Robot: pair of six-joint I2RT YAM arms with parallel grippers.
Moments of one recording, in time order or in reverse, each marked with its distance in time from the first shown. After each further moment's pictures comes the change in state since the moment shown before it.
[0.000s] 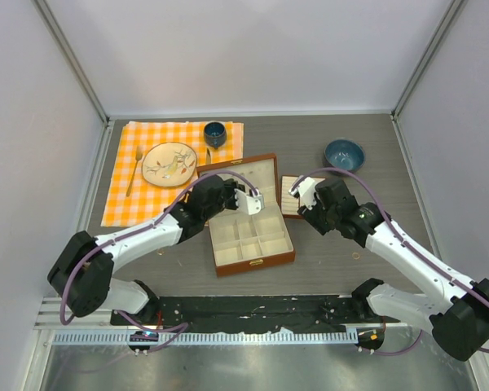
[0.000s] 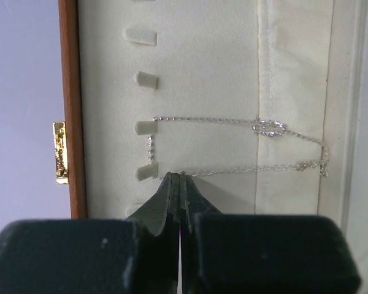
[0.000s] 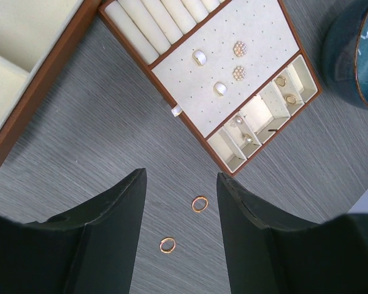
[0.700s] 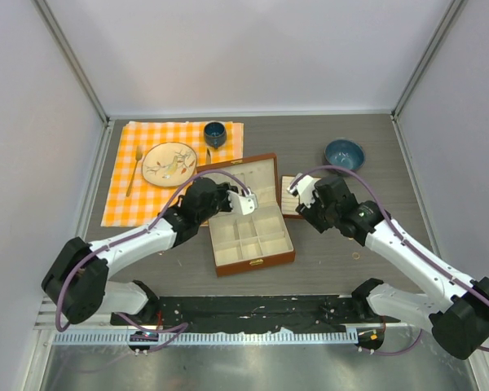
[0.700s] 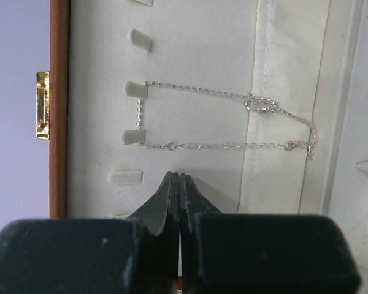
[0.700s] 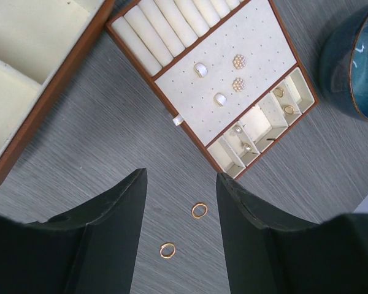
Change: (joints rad) left arm 0.029 -0.058 -0.069 0.024 0.011 -0.082; right arm 0.016 0.009 0.024 0.006 -0.018 -0.005
